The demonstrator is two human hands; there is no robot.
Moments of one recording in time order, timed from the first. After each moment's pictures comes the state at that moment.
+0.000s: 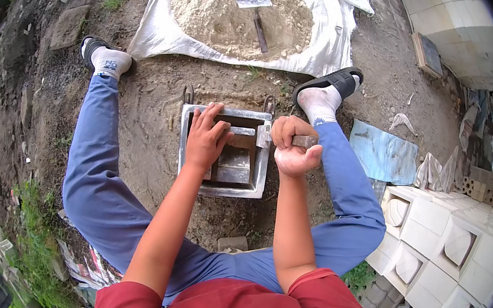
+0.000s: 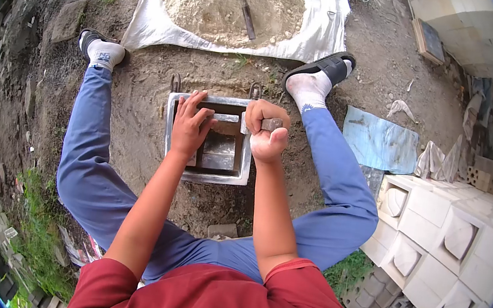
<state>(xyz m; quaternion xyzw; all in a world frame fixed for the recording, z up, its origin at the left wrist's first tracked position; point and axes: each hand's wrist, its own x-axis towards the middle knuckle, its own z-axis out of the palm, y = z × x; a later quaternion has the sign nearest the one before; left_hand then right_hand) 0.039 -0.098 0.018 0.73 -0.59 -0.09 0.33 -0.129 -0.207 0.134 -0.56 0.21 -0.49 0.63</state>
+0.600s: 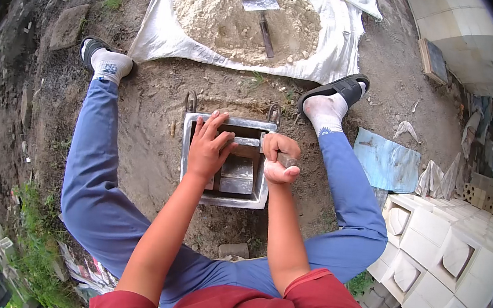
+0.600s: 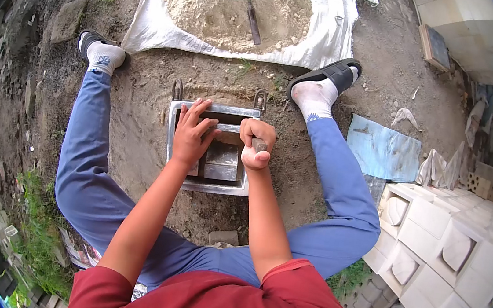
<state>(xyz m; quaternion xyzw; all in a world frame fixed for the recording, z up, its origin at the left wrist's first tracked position) 0.043 -0.102 0.019 0.73 -0.60 -0.11 0.33 -0.116 -0.201 0.063 -0.59 0.25 -0.51 0.58</state>
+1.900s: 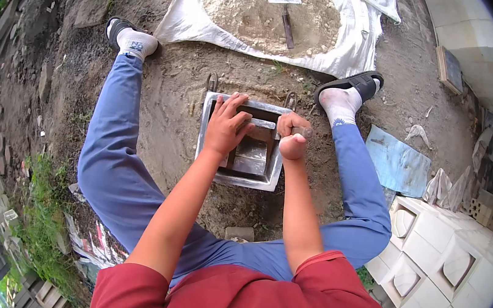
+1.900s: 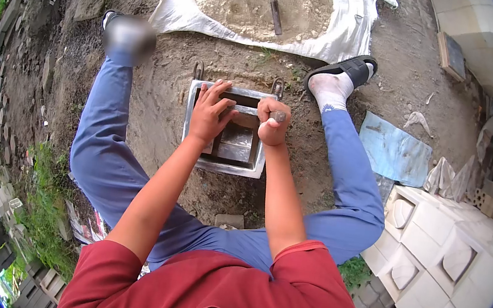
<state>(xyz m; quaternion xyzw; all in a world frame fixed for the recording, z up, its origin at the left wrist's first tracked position) 0.041 -0.100 0.019 0.72 -0.59 -0.10 0.34 -0.126 -0.209 0.038 -0.62 0.24 -0.47 0.58</state>
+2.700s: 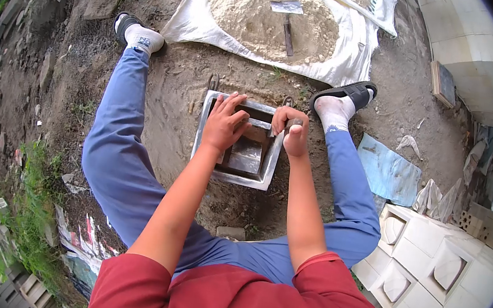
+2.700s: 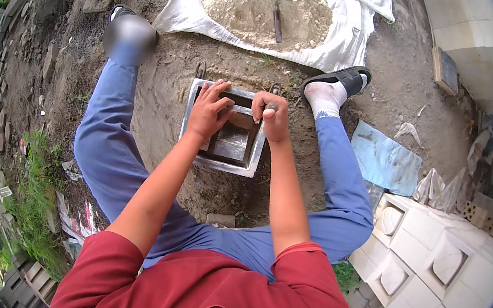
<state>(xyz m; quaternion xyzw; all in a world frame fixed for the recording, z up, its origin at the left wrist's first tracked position) 0.041 -0.098 0.023 0.73 -0.59 -0.08 0.33 -0.126 -0.227 0.083 -0.67 0.16 -0.36 0.63</state>
